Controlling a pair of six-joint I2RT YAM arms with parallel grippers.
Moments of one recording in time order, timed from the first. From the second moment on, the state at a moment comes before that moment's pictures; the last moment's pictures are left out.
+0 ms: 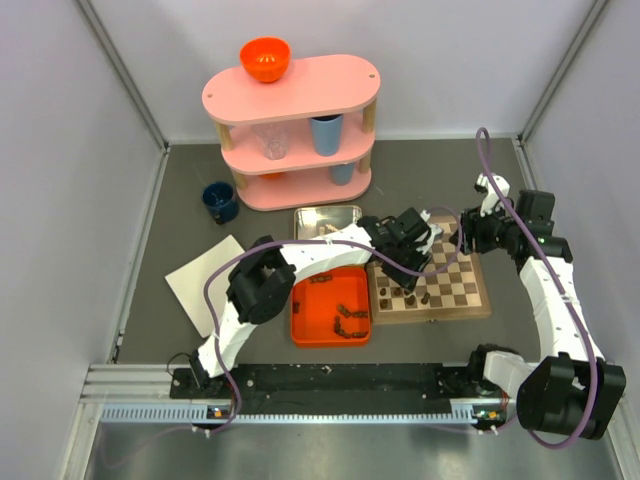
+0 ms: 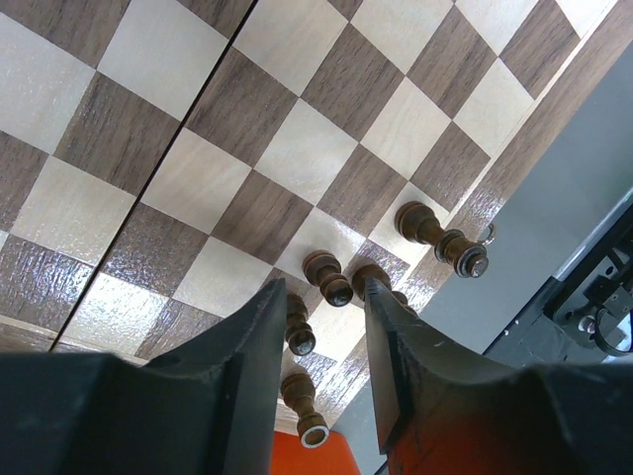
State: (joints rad) left arm -1.03 2.18 1.82 -0.66 0.22 -0.29; right arm -0.15 1.07 0.87 -0.56 -0.54 -0.29
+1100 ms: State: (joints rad) left arm -0.66 1.17 1.09 -0.26 0.12 -0.26; right arm -0.08 1.04 0.88 -0.64 -1.04 -0.52
